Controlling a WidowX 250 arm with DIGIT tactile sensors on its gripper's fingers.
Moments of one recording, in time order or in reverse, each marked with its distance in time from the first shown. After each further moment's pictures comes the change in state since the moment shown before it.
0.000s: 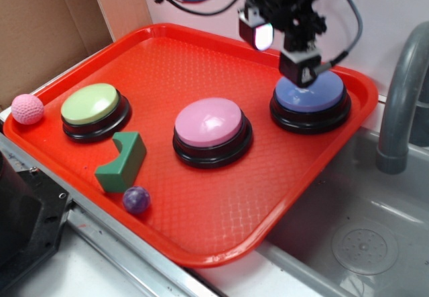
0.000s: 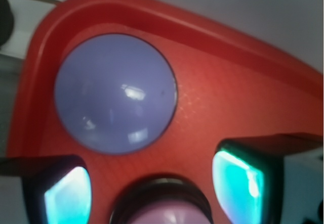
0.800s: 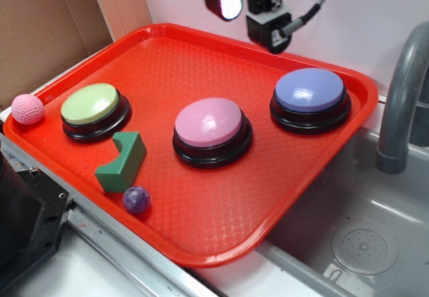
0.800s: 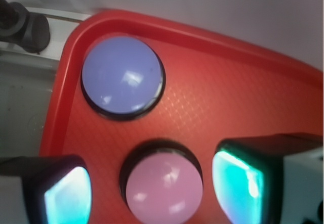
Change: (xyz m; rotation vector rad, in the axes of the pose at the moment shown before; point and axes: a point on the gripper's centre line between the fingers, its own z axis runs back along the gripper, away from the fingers) arm -0.033 0.011 0.035 -0.084 -0.087 0.081
